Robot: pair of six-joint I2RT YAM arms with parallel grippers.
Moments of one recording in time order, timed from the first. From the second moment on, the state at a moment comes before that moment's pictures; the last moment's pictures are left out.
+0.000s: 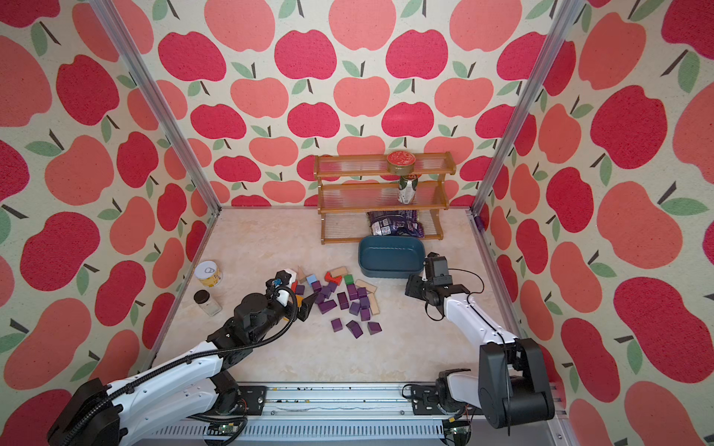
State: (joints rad) left arm -0.72 0.91 0.33 0.33 -0.13 -0.04; right arm 0.24 1.29 0.66 -0.32 -0.04 0.38
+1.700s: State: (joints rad) left arm -0.72 0.89 0.33 0.33 -0.13 -0.04; right arm 0.30 1.56 0.78 -0.29 0.09 0.41
